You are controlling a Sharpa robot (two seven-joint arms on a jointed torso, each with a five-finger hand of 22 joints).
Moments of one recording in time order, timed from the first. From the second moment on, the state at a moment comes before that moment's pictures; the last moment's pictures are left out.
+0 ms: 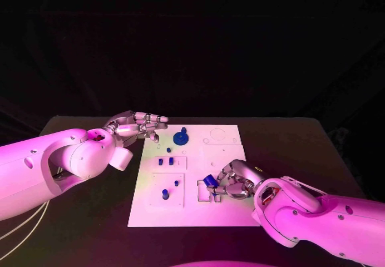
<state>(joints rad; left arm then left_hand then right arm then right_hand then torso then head) 1.22 -0.99 0.00 1.64 -0.07 -0.18 0.11 1.50 -0.17 0.39 0.08 0.17 1.02 0.19 0.09 0.08 1.10 0.11 0.22 0.18 1.16 0.03 0.89 0.45 0.17 0.97 0.11 0.89 0.65 1.03 -0.91 -0.12 1.92 -1.38 -0.56 -0.56 1.27 -0.03 -0.12 0.29 0.49 1.09 0.07 0.29 0.33 1.45 -0.02 1.34 1.31 1.46 -0.07 1.51 1.31 0.01 1.47 0.04 1.57 1.31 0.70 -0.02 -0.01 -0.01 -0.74</state>
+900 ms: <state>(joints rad) 1.22 -0.99 0.00 1.64 -0.07 -0.18 0.10 1.50 -0.17 0.39 0.08 0.17 1.02 0.19 0.09 0.08 1.10 0.11 0.22 0.18 1.16 0.03 0.89 0.45 0.17 0.97 0.11 0.89 0.65 1.03 -0.85 -0.13 1.86 -1.32 -0.49 -0.56 1.09 -0.02 -0.23 0.29 0.21 1.11 0.05 0.31 0.42 1.45 -0.02 1.34 1.31 1.47 -0.08 1.51 1.31 0.01 1.47 0.04 1.57 1.31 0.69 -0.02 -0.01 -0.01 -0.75</state>
